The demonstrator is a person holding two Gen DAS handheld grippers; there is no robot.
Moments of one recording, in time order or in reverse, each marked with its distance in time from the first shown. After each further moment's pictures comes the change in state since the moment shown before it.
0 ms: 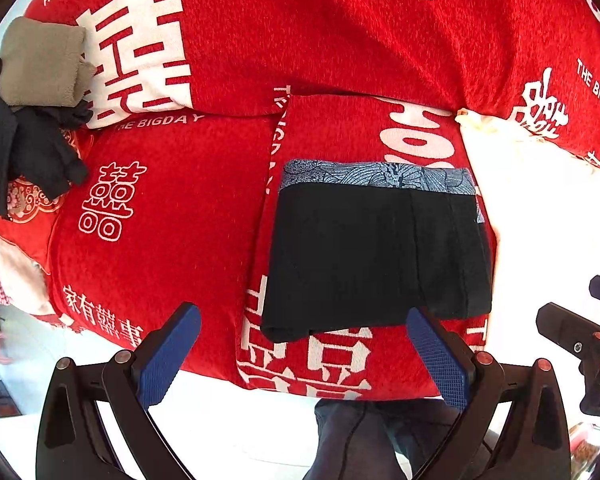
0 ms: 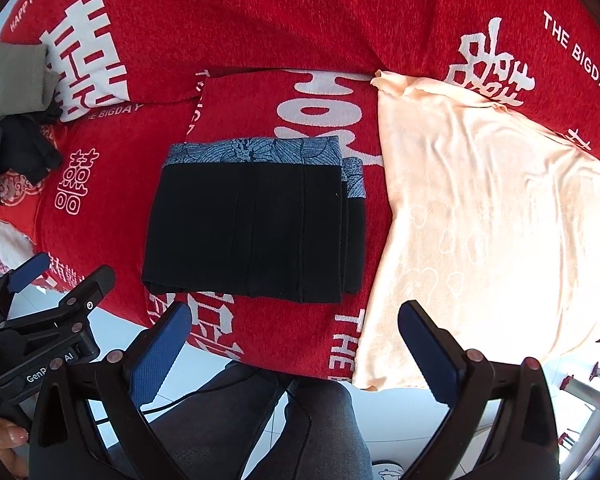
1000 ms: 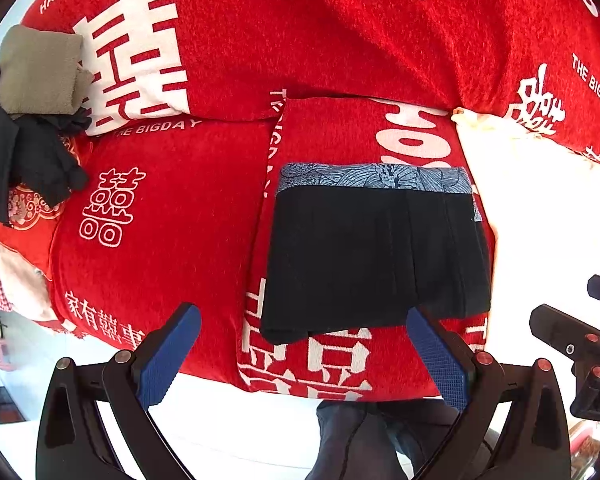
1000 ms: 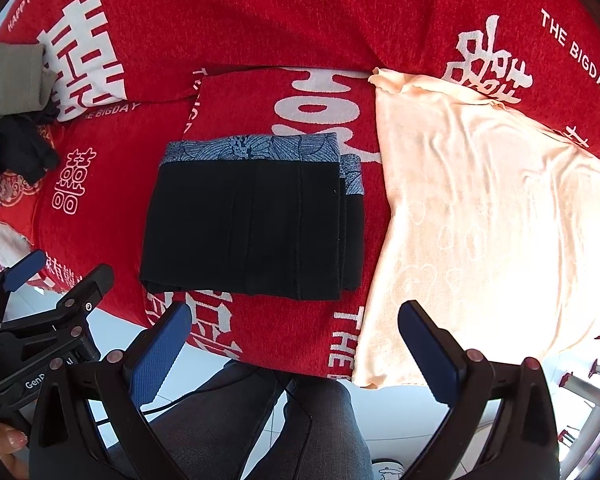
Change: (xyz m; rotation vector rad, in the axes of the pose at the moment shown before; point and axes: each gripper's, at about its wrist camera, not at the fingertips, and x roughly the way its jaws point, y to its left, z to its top) left arm -0.003 -0.005 -0.001 0.014 -0.011 0.006; right arm 0.001 0.001 -0.001 0.008 0.004 -0.011
